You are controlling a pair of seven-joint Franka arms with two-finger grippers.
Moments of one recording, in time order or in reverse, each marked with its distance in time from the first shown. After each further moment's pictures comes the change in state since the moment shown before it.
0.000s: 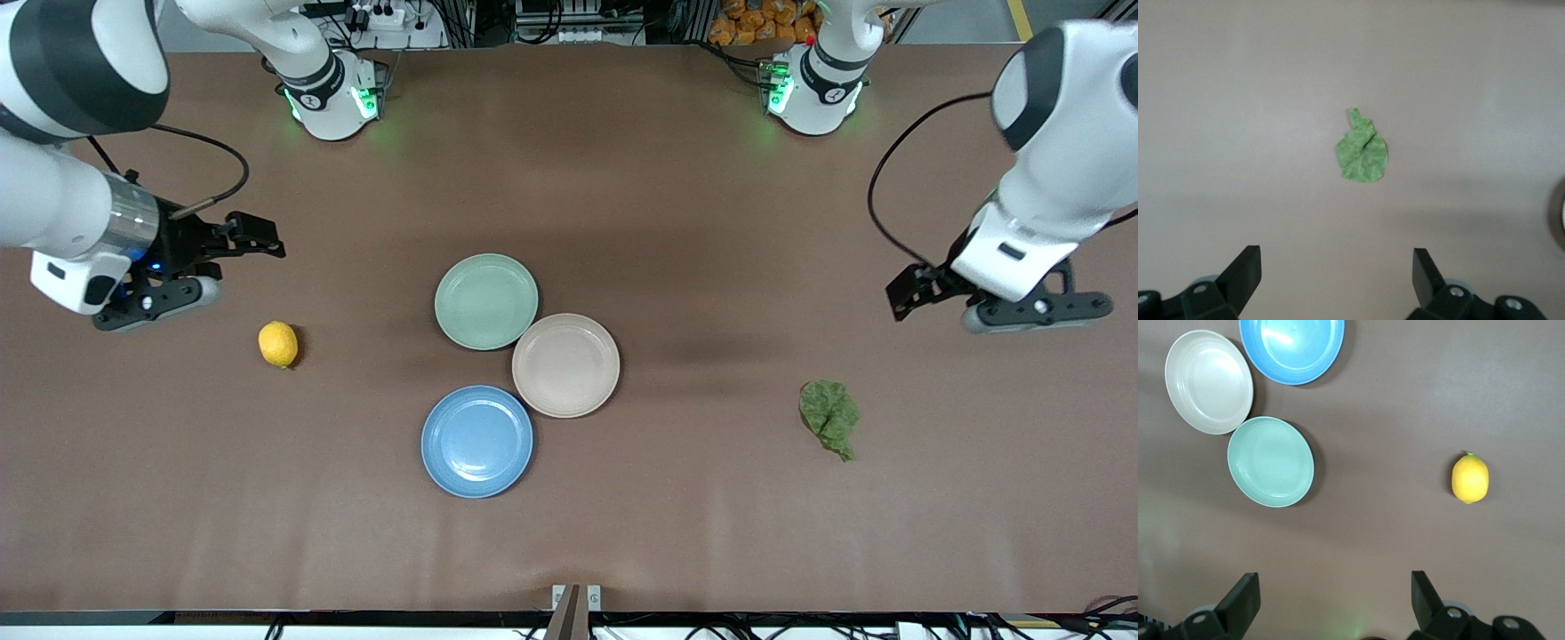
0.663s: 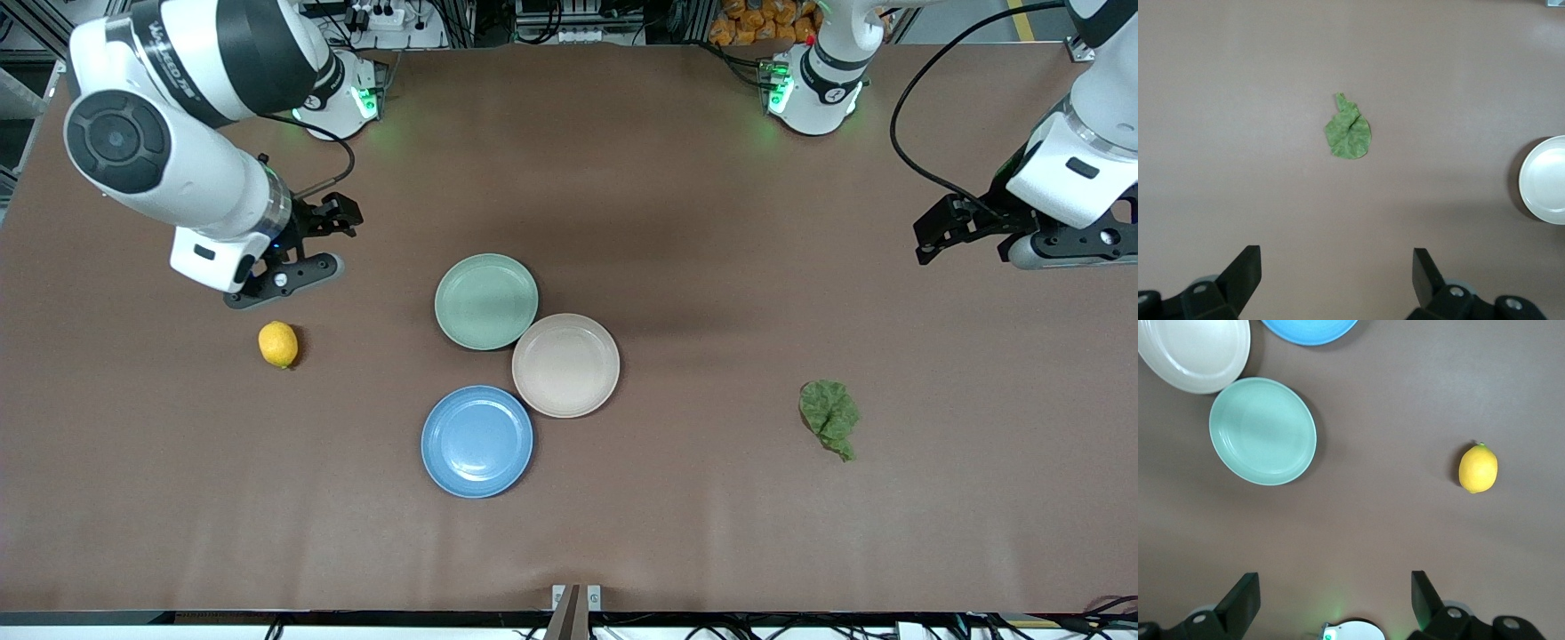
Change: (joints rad) left arm 0.000 -0.042 -0.005 0.114 -0.064 -0.171 0.033; right arm 0.073 0.010 0.129 -0.033 -0.162 -0.009 0.057
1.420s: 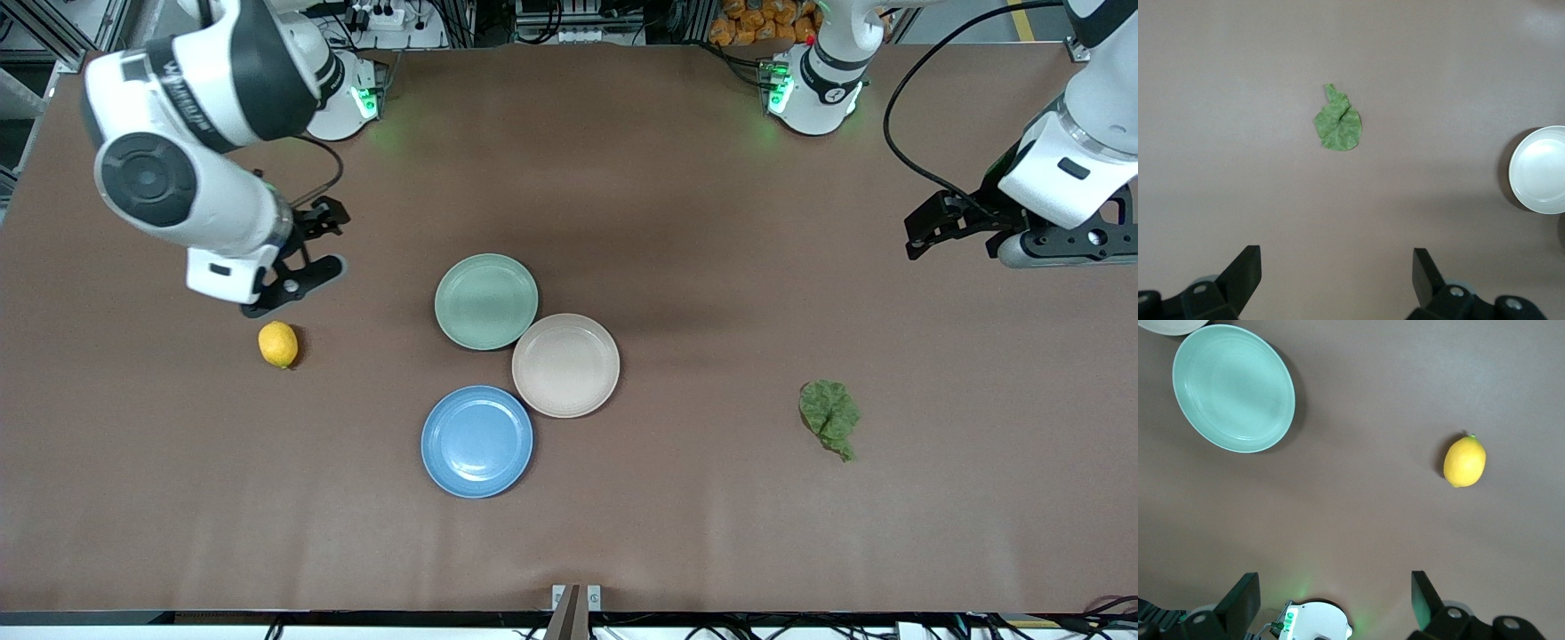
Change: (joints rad) left arm -0.002 0.012 -0.004 0.003 -0.027 -0.016 0.001; right arm -0.404 -0.017 0.400 -0.071 -0.113 0.000 -0.095
